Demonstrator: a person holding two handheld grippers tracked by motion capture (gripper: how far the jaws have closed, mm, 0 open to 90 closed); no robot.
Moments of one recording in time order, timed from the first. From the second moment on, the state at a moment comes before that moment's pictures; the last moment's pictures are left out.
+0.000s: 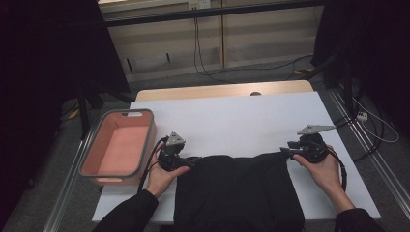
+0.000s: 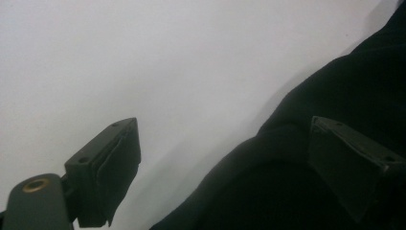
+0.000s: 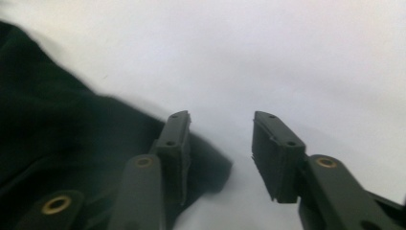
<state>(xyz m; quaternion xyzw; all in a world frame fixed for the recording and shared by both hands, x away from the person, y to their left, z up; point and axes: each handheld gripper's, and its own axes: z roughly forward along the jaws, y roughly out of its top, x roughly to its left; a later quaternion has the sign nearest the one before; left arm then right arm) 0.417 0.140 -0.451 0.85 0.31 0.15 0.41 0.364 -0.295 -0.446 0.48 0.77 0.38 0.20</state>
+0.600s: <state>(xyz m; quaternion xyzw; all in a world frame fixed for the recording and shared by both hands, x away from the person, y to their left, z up) 0.420 0.147 -0.450 0.84 0.33 0.13 0.41 0.371 -0.300 -0.465 0.50 0.78 0.35 0.15</state>
